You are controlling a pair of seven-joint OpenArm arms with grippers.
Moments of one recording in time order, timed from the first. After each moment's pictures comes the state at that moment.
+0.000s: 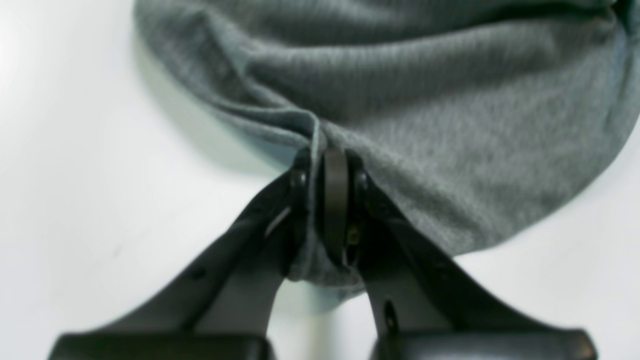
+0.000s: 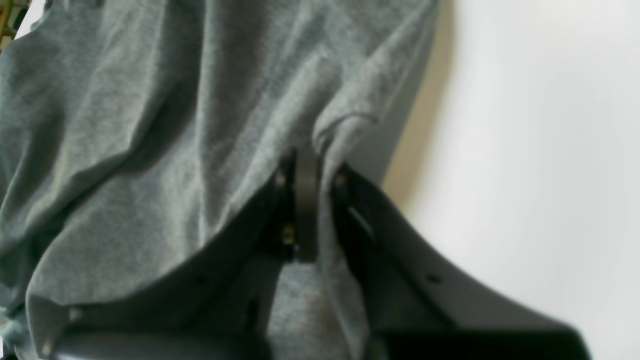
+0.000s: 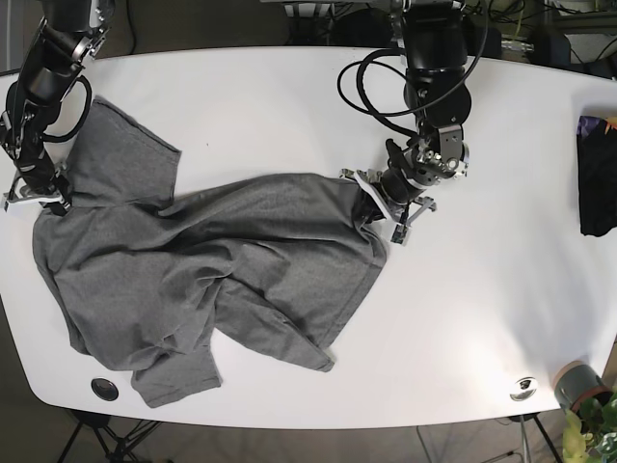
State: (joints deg) left arm -1.1 4.6 -10.0 74.3 -2.9 -30.7 30.1; right arm 12.5 27.5 38.3 44.1 34.7 26.6 -33.4
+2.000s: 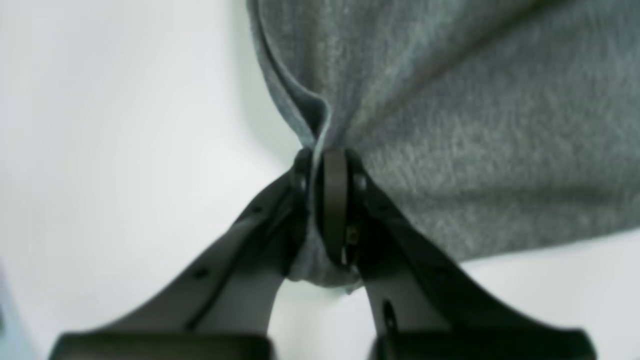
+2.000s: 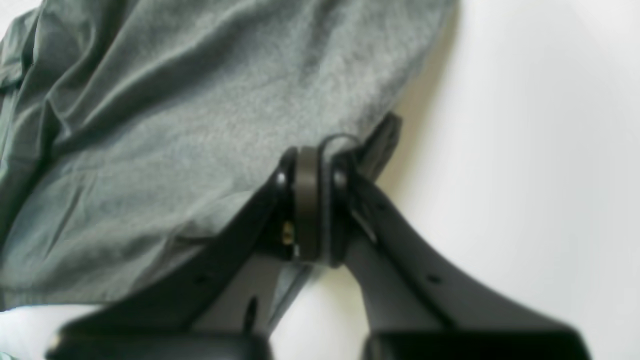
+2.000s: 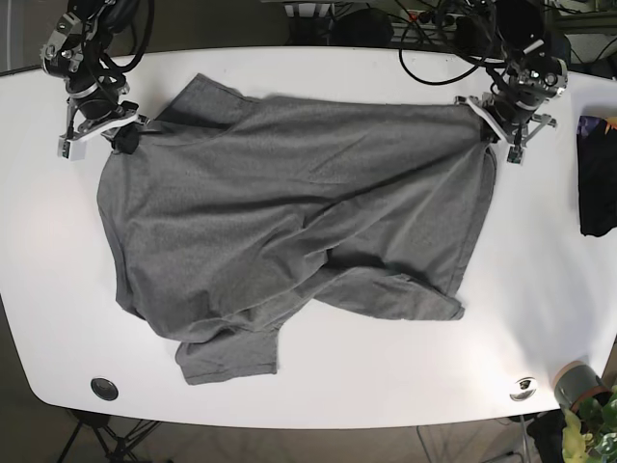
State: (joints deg) left arm 18.9 -1.3 -36.6 98.2 -1.3 -40.1 42.4; right arm -20.0 1.8 40.1 108.3 36.0 20.1 -55.7
